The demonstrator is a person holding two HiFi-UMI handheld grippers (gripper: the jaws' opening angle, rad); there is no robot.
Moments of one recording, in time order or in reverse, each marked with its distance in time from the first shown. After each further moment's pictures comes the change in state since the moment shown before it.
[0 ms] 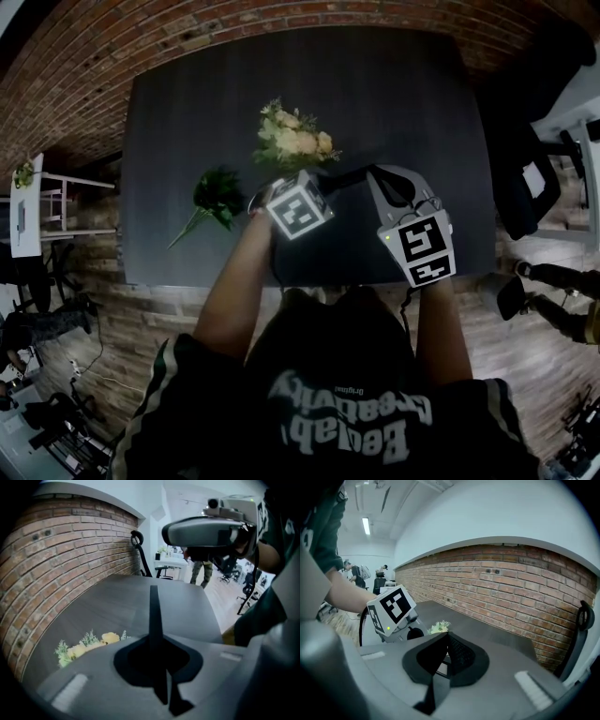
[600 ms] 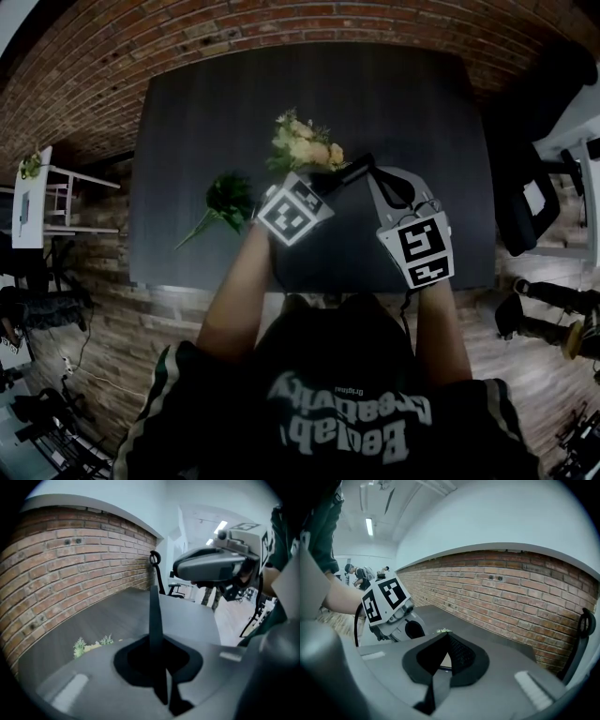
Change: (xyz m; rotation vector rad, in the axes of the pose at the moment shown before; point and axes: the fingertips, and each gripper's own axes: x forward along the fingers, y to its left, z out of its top) left arm -0.056 0.021 0.022 -0.167 -0.194 0.112; right arm 0.004 0.012 0.034 -0.025 -0.042 -0.002
